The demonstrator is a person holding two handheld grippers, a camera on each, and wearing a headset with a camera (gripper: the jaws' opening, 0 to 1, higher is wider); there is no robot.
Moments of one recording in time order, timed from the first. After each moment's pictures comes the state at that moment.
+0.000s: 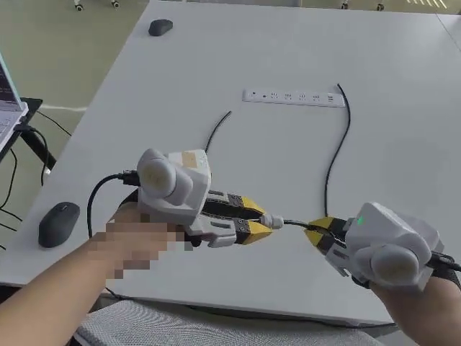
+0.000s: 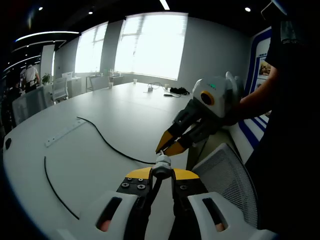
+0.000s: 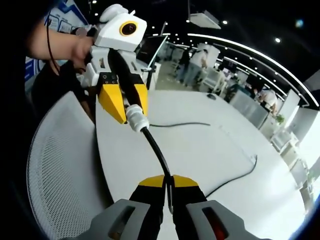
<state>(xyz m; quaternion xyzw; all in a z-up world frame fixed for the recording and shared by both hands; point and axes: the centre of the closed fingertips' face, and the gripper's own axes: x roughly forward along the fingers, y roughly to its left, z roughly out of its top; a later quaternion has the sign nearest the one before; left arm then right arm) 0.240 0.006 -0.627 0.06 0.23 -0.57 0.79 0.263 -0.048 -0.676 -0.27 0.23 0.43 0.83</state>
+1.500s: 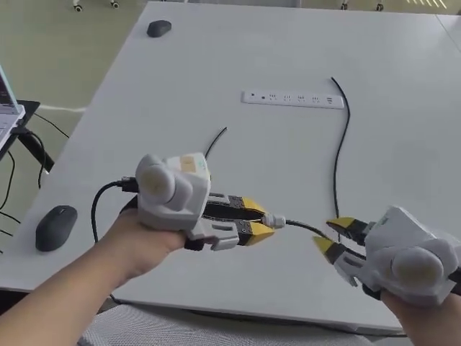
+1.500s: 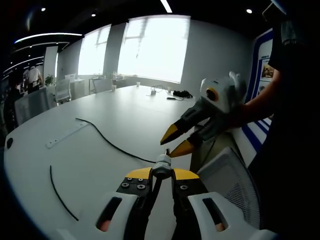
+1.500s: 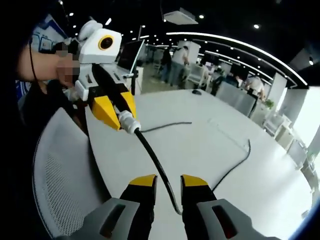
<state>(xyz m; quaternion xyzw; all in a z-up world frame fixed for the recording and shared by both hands) 0.248 0.001 -0.624 0.05 0.22 -0.56 0.80 0.261 -0.054 -0.649 -0.23 0.22 0.40 0.86</state>
